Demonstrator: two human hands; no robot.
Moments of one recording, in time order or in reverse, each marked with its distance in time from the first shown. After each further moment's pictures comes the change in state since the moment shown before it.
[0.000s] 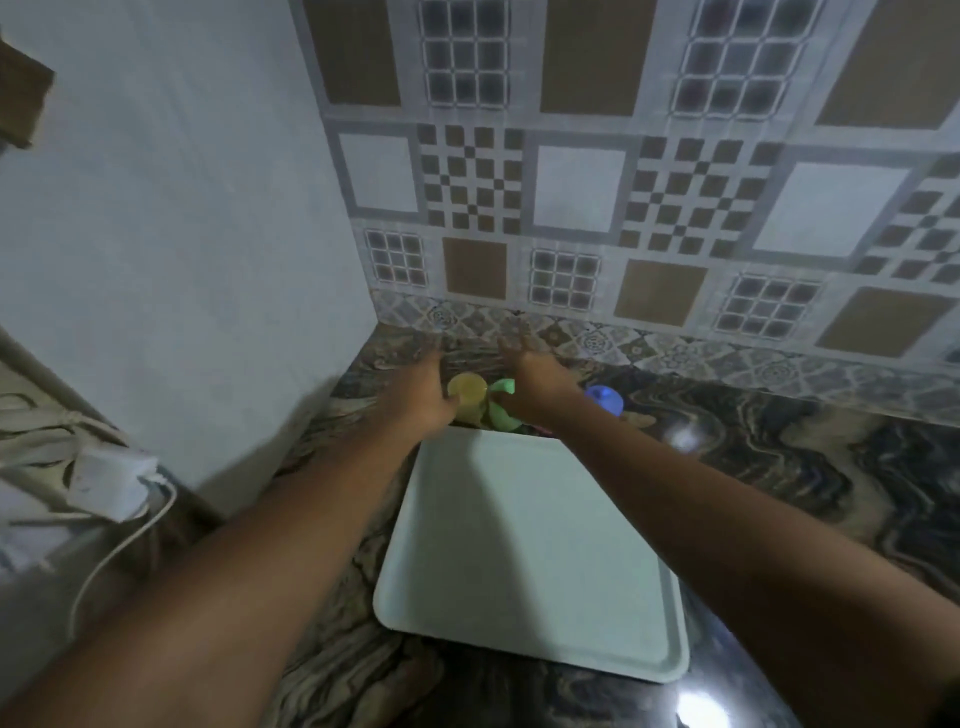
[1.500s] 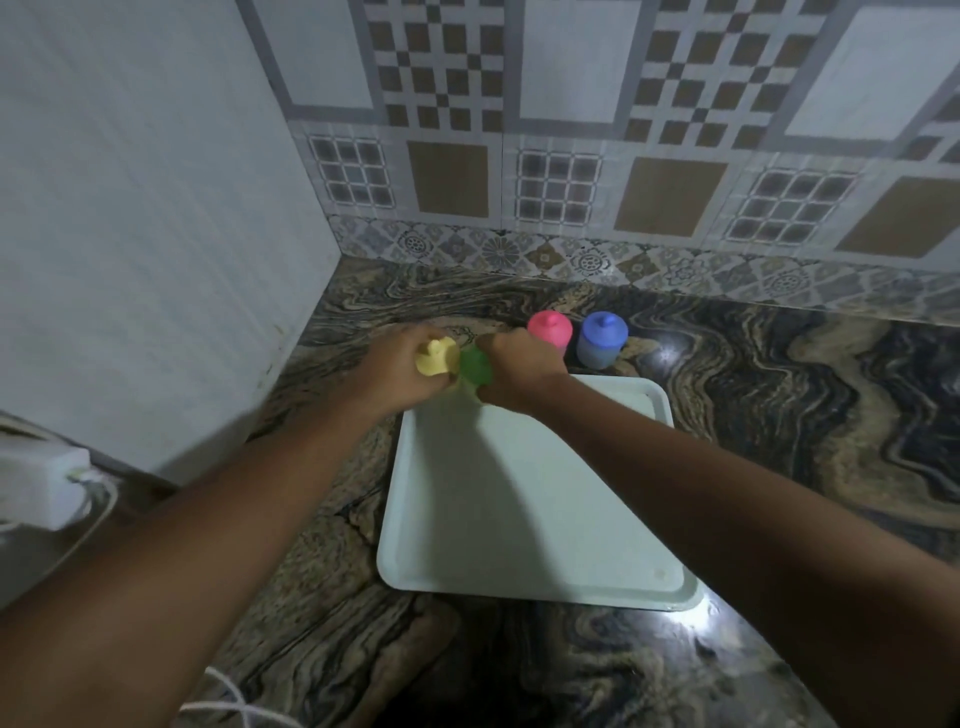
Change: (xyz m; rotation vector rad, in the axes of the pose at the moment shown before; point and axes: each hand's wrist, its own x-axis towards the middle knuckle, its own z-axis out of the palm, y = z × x) left_hand 0.013 -0.053 0.036 -0.126 -0.113 0.218; right_hand -0.004 -0.005 0.060 -0.114 -0.027 -0.006
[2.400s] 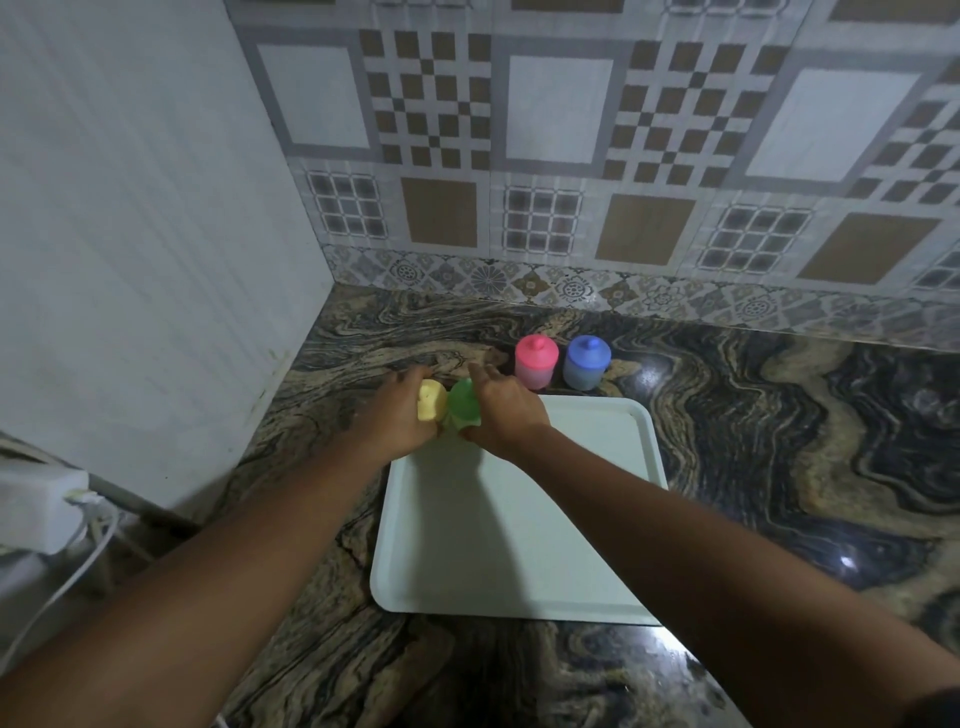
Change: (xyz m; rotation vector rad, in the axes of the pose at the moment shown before) left_hand -0.015 -0.007 0.022 0.063 -0.138 -0.146; right_hand -0.017 -0.009 0.027 0.060 0.003 0.048
